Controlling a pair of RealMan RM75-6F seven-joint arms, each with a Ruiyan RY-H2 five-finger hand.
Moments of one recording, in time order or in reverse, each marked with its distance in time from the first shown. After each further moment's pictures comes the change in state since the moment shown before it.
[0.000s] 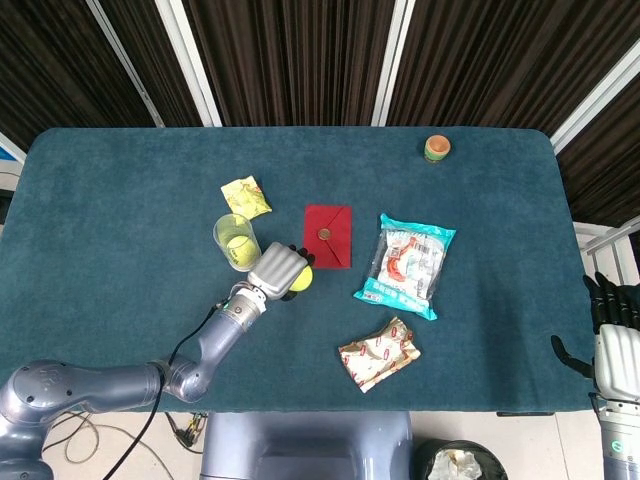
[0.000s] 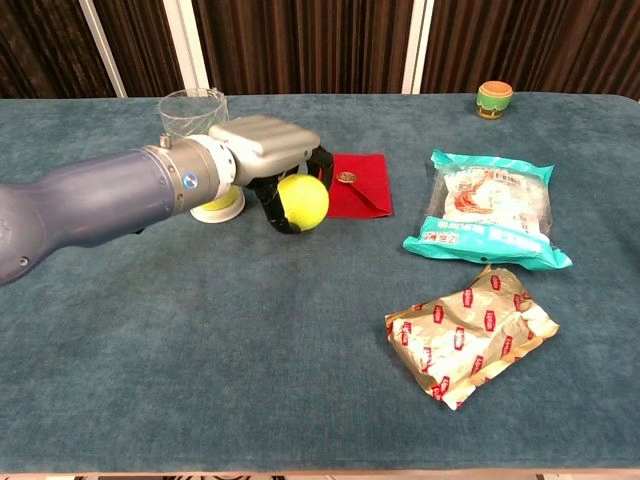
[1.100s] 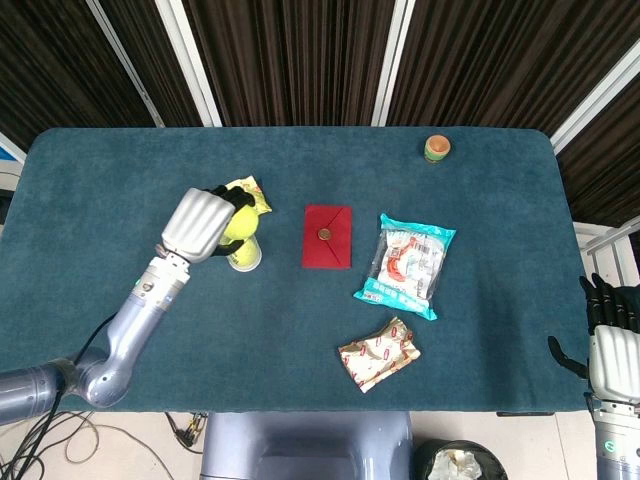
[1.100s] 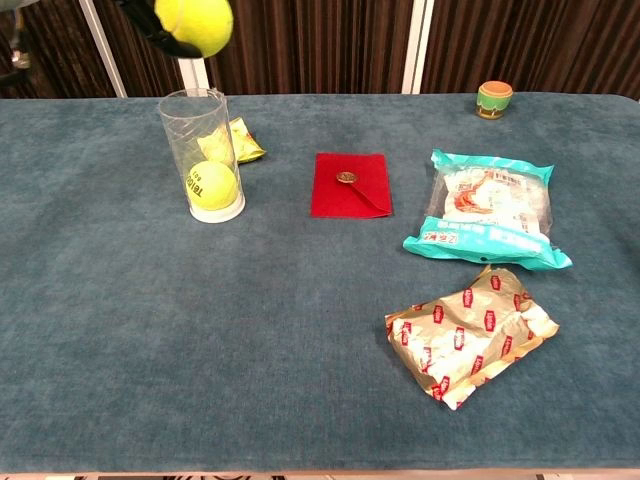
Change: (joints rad) left arm 0.163 0.483 -0.088 -0.443 0.096 0.197 -0.062; right arm -0.001 -0.022 0.000 -0.013 0.007 0.009 -0.055
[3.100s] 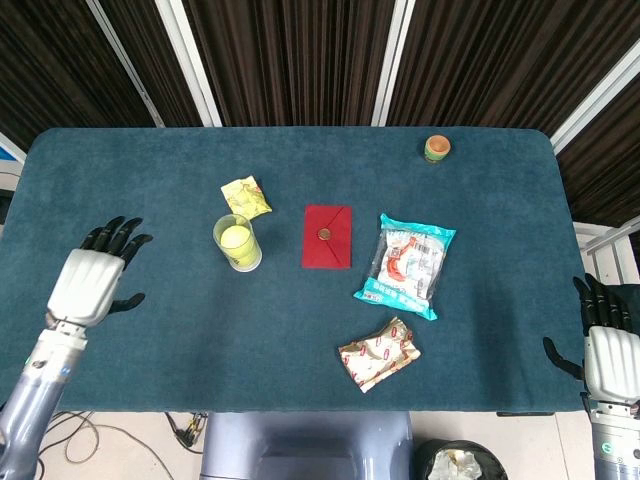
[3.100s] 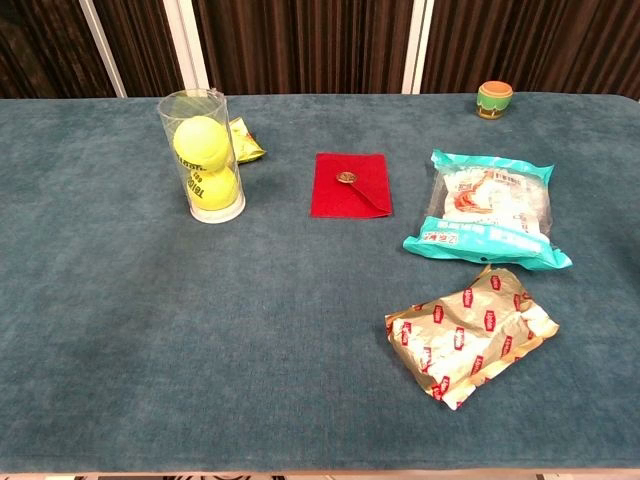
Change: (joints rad) left arm 0.393 0.216 0.243 -0.198 0.243 0.314 -0.081; right arm 0.000 0.000 -0.011 -0.002 -0.035 0.004 0.004
